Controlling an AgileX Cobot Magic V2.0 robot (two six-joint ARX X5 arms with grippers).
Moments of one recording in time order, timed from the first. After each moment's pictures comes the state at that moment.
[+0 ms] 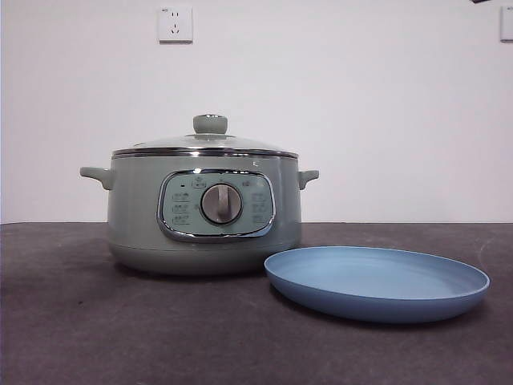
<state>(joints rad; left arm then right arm) 0.06 0.64 0.83 -0.62 0.74 -0.06 0.09 0.90 1.03 -0.74 -0.70 -0.10</state>
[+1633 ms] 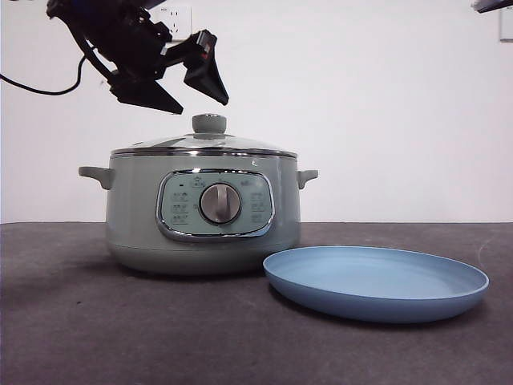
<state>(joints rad) -0.35 1.66 1.29 -0.03 0.24 0.08 0.09 0.90 1.03 -0.74 -0.70 -0.10</state>
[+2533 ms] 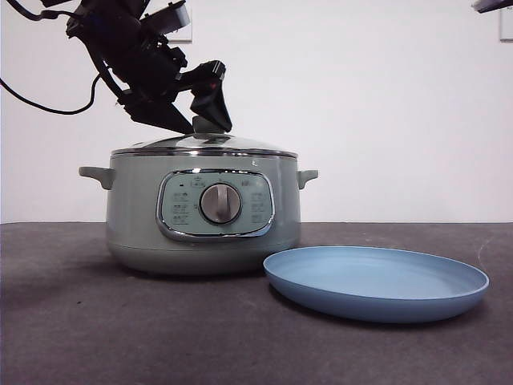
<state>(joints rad) -0.40 1.71 1.29 -0.05 0.16 0.08 0.09 0.90 1.03 -0.75 -0.70 -0.10</state>
